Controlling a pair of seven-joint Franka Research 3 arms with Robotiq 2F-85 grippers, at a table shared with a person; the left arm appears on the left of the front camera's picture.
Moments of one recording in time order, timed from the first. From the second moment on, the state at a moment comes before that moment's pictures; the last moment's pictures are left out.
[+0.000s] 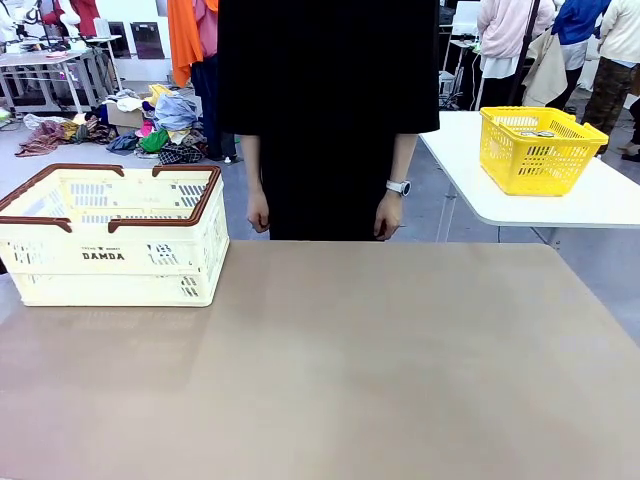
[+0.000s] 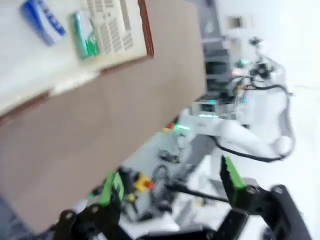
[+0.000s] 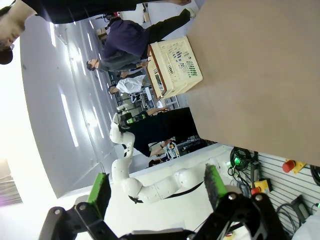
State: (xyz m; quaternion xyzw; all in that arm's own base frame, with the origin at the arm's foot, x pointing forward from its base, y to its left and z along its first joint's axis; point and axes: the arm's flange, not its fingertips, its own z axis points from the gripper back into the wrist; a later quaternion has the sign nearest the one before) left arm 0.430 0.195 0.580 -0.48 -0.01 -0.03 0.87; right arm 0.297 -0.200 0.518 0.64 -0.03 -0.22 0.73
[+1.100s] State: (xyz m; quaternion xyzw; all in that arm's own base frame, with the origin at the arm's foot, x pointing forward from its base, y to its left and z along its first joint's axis) left arm 0.427 0.276 0.532 -0.54 -0.01 0.00 0.84; right arm 0.297 -0.200 0.518 0.64 -0.03 -0.22 0.73
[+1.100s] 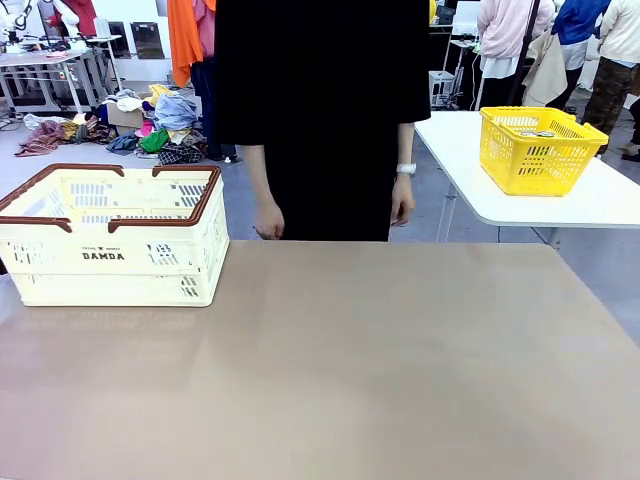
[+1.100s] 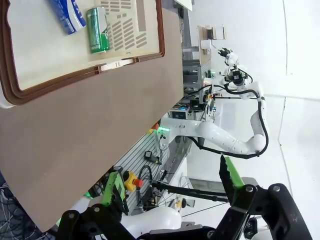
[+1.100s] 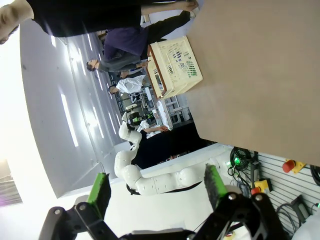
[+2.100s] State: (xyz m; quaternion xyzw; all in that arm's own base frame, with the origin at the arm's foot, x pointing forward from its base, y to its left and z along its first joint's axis) left arm 0.427 0.276 0.531 -0.54 -0.01 0.00 0.84; right arm 0.297 -0.200 0.518 0.64 -0.03 -0.22 0.73
